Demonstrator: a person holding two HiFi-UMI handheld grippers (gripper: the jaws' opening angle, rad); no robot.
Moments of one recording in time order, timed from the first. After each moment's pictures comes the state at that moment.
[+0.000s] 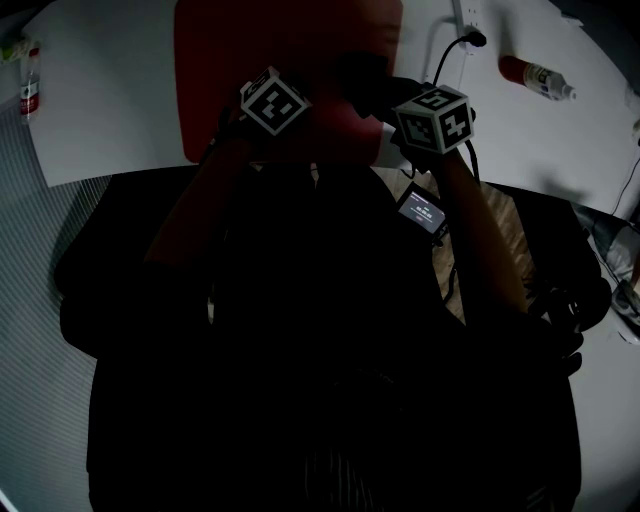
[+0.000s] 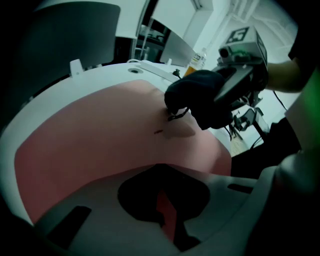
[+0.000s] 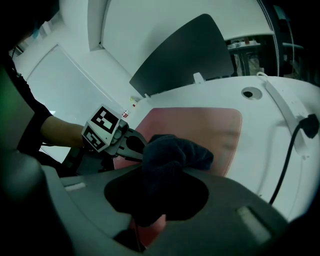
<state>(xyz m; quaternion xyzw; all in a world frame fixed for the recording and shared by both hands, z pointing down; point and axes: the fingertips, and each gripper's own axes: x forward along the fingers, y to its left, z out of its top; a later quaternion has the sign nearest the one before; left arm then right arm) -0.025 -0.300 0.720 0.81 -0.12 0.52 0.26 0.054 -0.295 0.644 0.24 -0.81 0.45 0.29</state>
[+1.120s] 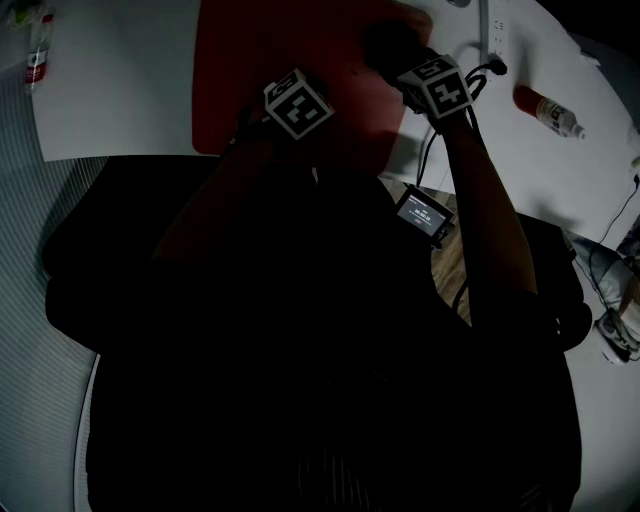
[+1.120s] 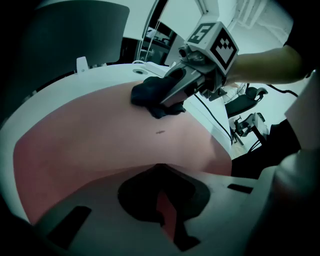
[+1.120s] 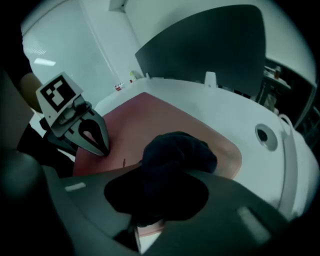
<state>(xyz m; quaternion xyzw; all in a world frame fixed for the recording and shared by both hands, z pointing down) -0.026 -0.299 0.720 0.81 -0.14 0.50 0.28 0.057 -0.375 0.703 0.23 -0.82 0.29 0.43</state>
